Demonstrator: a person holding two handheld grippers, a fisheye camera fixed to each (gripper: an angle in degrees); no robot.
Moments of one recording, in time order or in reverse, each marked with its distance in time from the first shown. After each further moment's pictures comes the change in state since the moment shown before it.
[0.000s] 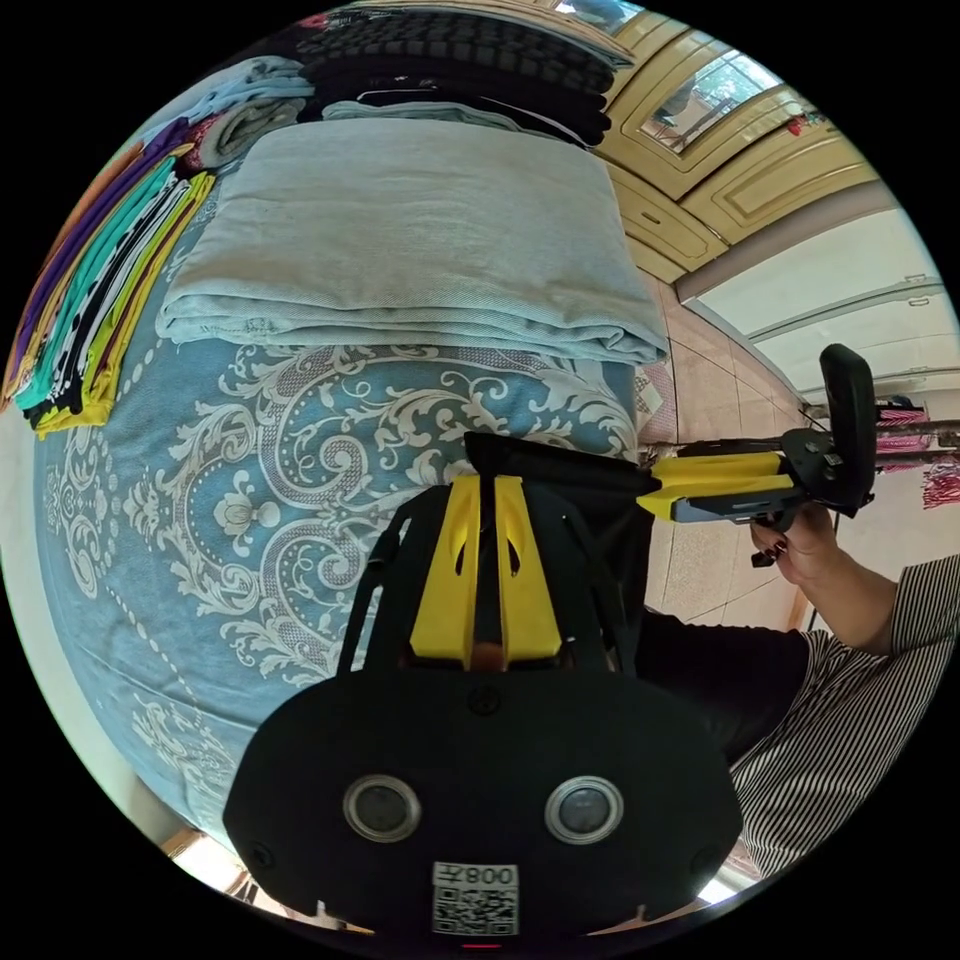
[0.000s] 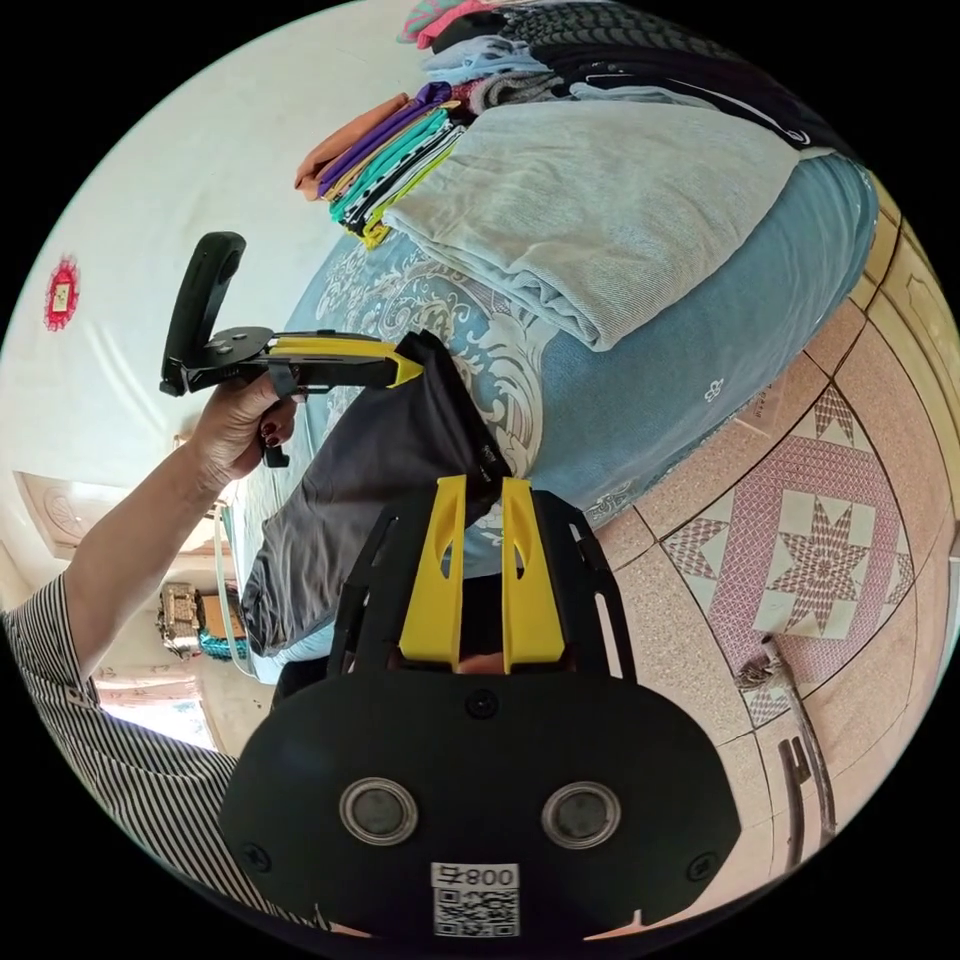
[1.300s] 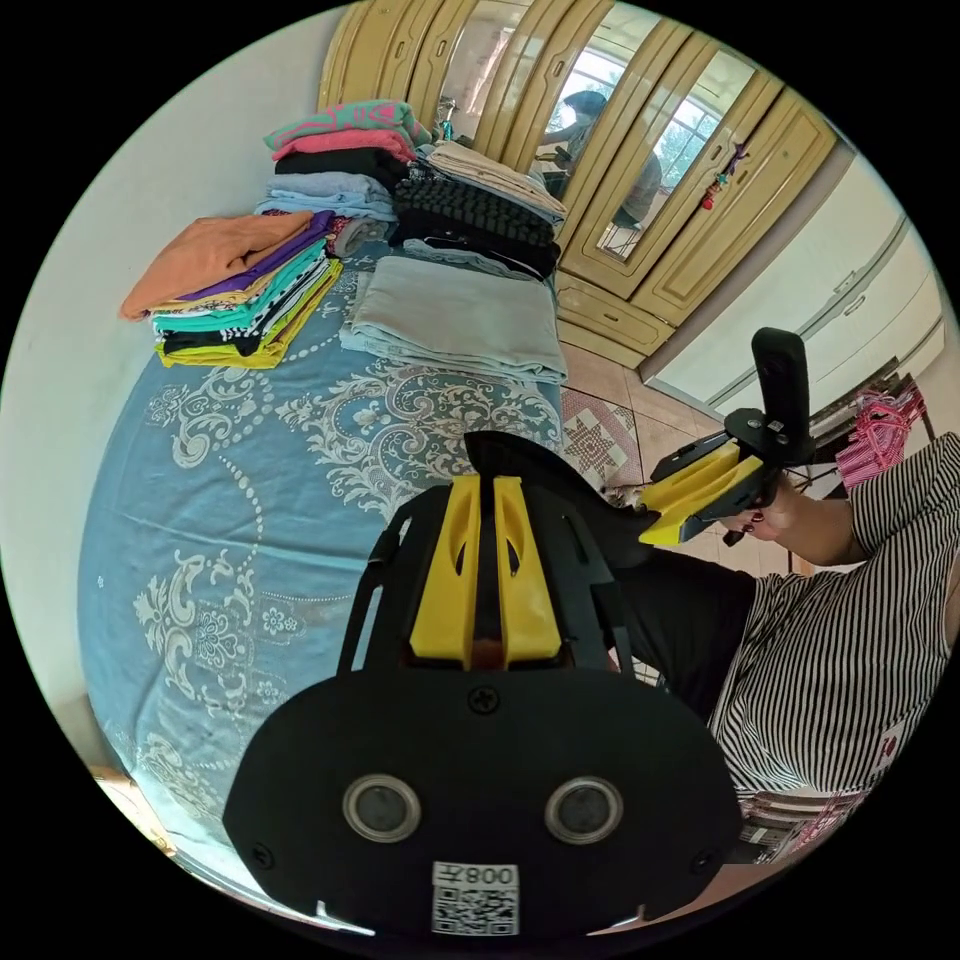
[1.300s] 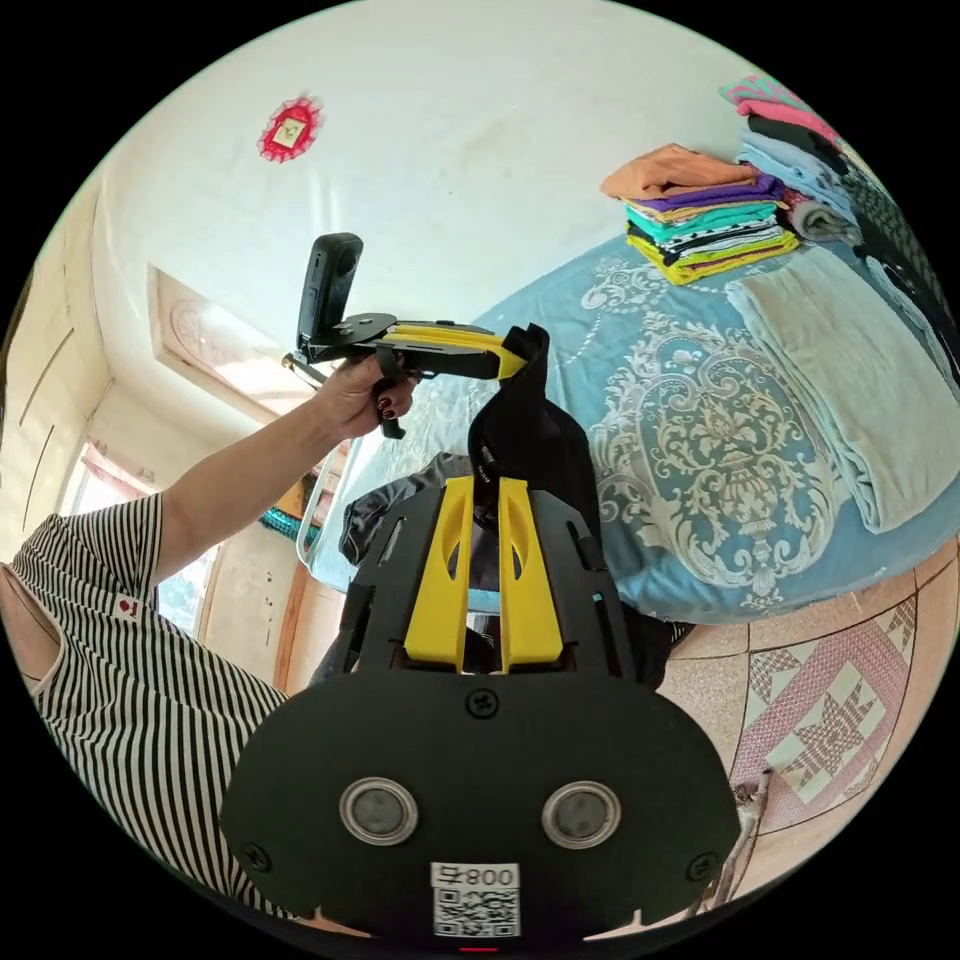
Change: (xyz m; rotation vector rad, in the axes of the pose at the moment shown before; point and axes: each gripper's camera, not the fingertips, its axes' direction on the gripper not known) left arm -0.033 0.332 -0.146 0.348 0.005 -0.058; right arm -0.196 0.086 0.097 -0.033 -0.265 -0.534
